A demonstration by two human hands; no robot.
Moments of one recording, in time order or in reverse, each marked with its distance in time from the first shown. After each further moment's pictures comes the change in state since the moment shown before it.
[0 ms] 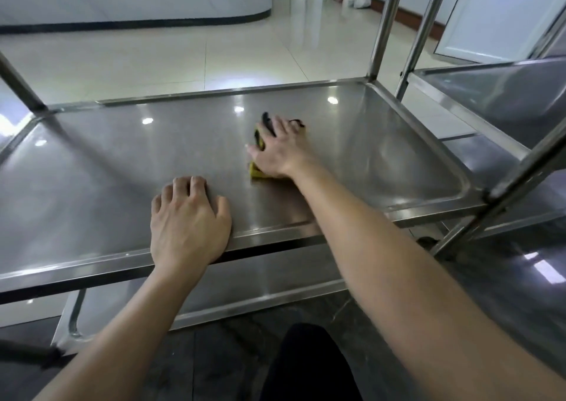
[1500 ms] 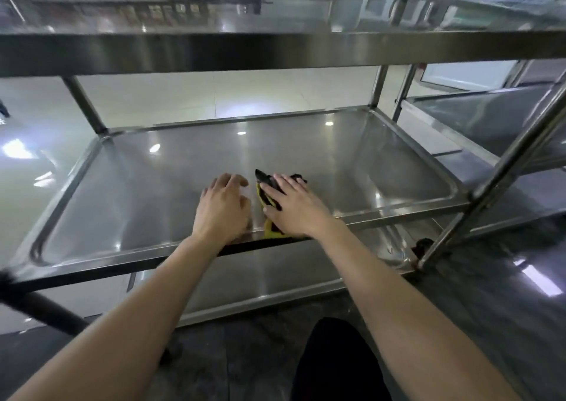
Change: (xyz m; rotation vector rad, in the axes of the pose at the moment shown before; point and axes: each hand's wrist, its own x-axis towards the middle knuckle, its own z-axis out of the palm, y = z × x) left_hand 0.012 -0.051 -0.040 -0.178 -0.094 0.248; right_hand -0.136 -0.072 0.017 0.007 -0.069 -0.149
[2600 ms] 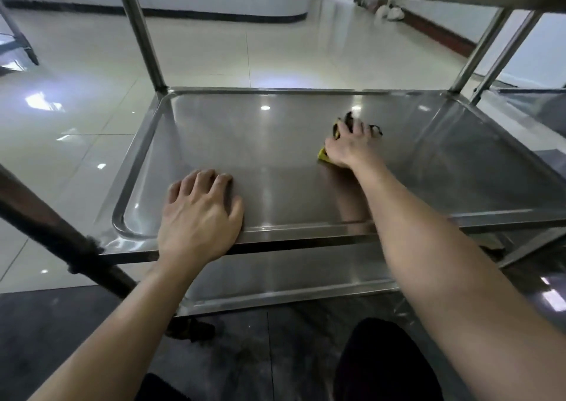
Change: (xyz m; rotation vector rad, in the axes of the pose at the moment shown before) left_hand -0.053 -0.163 -0.054 0.159 0.054 -0.131; right_hand 0.159 -0.026 -0.006 -0.012 0.117 0.521
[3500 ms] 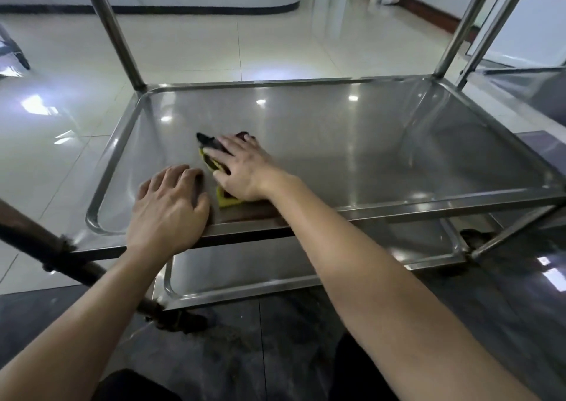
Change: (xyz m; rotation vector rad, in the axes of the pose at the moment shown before) left_hand 0.002 -0.008 0.001 0.043 -0.016 -0.031; right_hand -0.118 -0.105 0.000 0.055 -0.176 -0.784
